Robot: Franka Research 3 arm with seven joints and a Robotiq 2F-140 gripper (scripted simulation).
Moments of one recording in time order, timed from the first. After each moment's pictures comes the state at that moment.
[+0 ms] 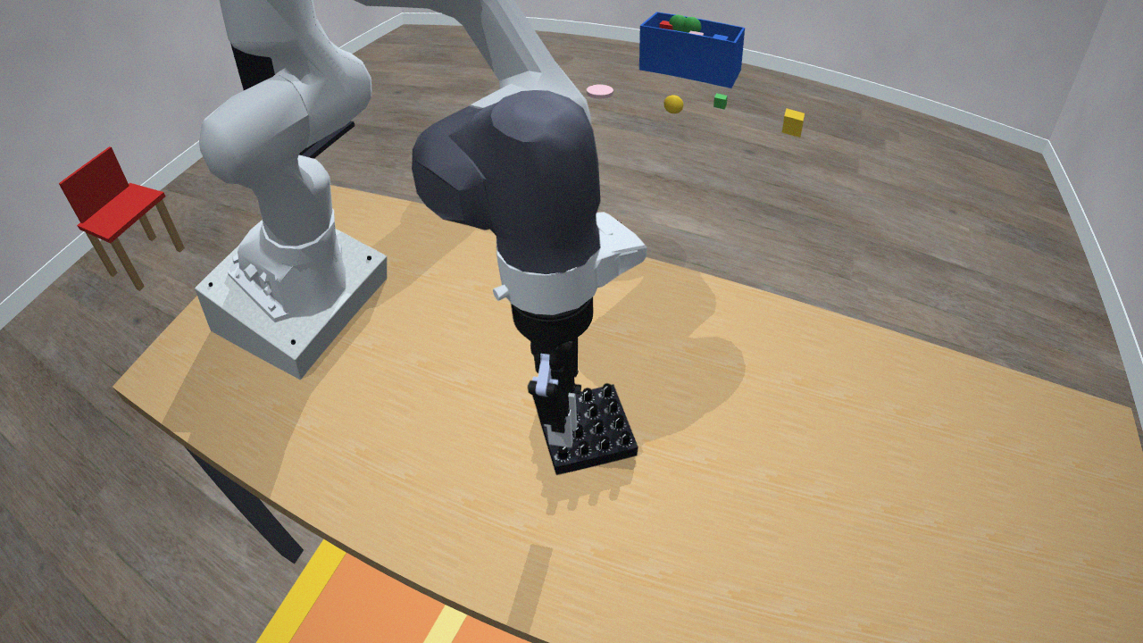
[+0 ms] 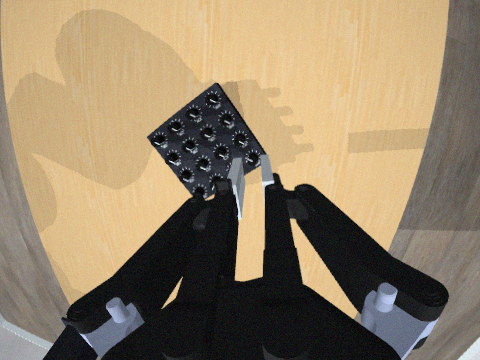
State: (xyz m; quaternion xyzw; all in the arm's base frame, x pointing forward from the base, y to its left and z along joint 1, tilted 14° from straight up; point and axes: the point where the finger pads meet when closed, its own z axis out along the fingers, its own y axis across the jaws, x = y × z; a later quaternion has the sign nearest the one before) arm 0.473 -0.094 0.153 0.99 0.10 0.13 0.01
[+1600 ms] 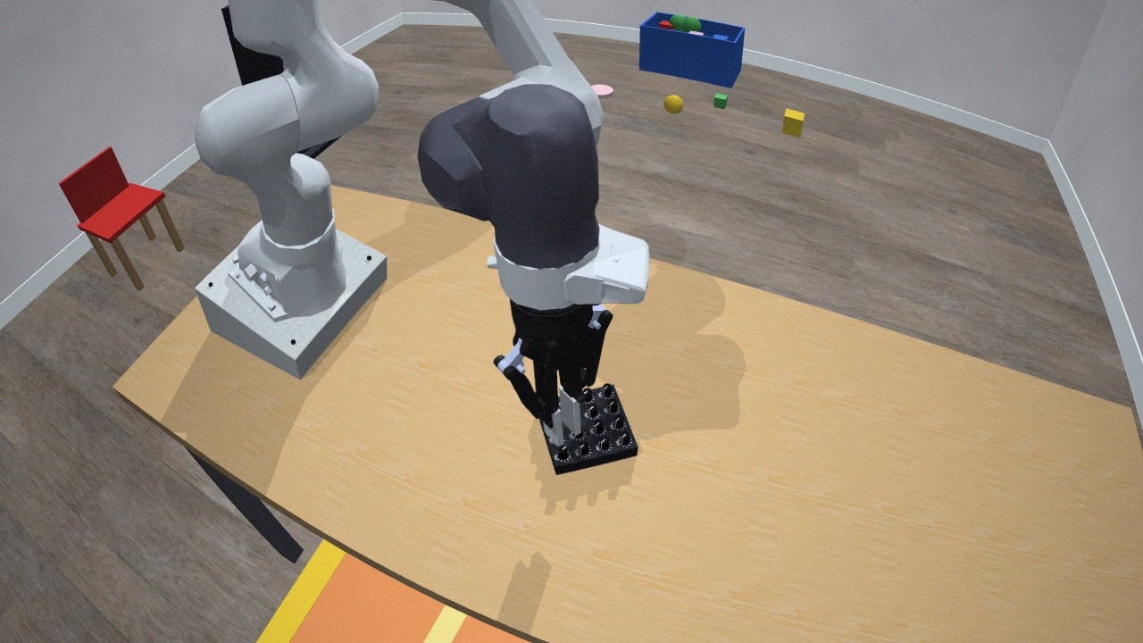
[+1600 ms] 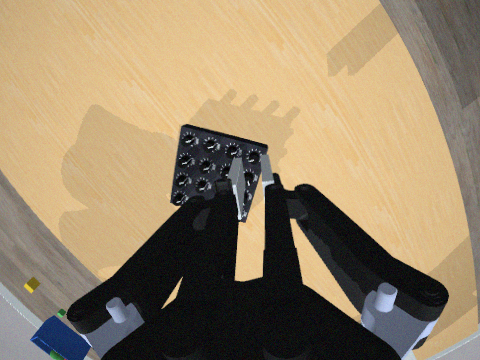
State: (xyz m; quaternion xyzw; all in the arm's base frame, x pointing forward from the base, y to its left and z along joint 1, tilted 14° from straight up) arm 0.472 -0.094 0.158 0.96 -0.25 0.13 -0.04
